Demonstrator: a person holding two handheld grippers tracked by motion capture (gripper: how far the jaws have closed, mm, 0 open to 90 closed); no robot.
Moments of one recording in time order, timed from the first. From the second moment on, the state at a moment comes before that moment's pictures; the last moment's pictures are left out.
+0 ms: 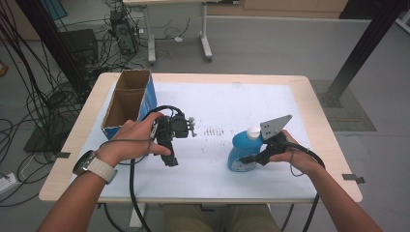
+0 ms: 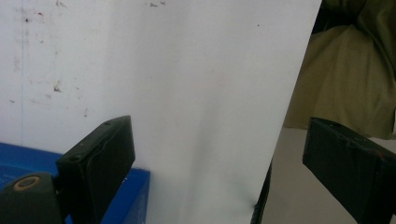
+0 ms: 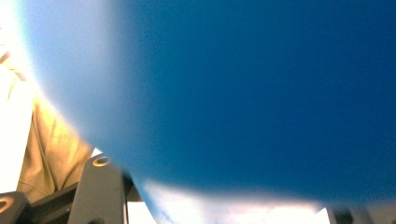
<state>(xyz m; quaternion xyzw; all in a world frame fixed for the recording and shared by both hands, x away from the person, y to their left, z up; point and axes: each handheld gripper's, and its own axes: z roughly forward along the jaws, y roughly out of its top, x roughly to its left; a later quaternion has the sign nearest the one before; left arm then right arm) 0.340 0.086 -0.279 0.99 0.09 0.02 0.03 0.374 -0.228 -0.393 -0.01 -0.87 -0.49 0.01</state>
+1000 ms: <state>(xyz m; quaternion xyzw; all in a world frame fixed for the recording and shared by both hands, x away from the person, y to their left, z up) 0.339 0.085 -0.279 1.00 0.09 0.02 0.03 0.373 -0.232 -0.399 0.00 -0.86 -0.51 0.01</state>
